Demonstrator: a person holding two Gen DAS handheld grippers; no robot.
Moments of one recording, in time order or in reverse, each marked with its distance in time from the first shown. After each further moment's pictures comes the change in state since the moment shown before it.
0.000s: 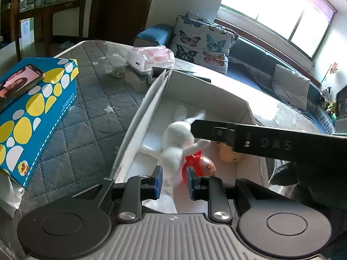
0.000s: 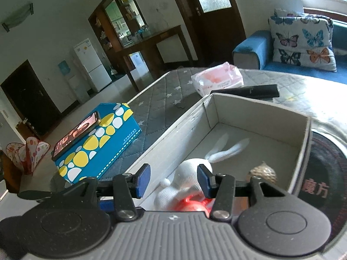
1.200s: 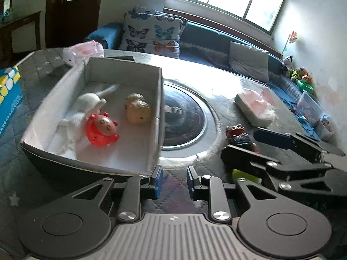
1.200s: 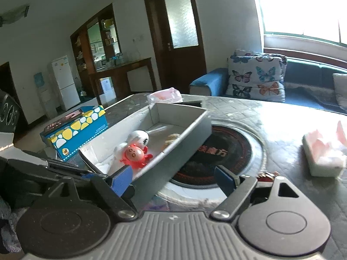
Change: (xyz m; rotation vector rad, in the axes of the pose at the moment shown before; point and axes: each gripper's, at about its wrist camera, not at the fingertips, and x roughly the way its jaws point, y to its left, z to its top) left arm -0.025 -0.110 -0.068 0.175 0.038 -0.163; right arm -0.180 -0.024 -0.118 -0.073 -0.205 -0.244
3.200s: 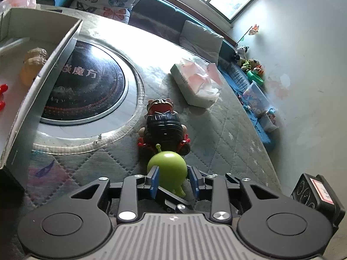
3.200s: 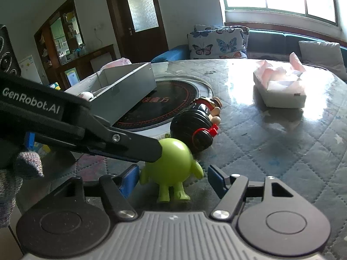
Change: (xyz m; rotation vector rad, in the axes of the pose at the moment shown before) left arm 0.080 -0.059 -0.004 -0.084 0.143 -0.361; right arm 0.009 -0.068 -0.086 0.127 0.094 -0.144
